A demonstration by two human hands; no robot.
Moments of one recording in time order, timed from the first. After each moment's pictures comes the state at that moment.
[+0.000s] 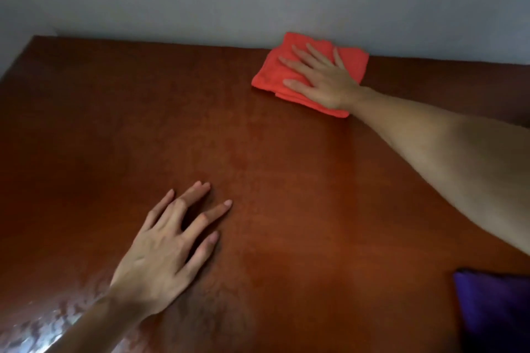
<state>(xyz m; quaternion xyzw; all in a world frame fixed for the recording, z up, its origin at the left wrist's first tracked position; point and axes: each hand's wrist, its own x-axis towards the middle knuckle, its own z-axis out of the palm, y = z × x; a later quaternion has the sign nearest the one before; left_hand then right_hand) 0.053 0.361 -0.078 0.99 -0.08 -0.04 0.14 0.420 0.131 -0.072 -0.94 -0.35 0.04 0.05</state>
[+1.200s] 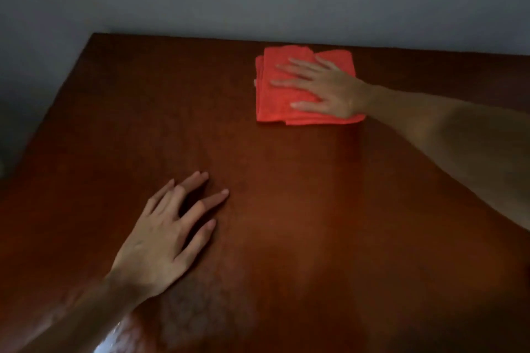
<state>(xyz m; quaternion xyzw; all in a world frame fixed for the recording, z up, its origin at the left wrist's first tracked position) 0.030 0.483 -0.075 0.99 -0.07 -0.04 0.14 0.372 0.228 -0.063 -0.85 -0.53 0.06 -0.02</state>
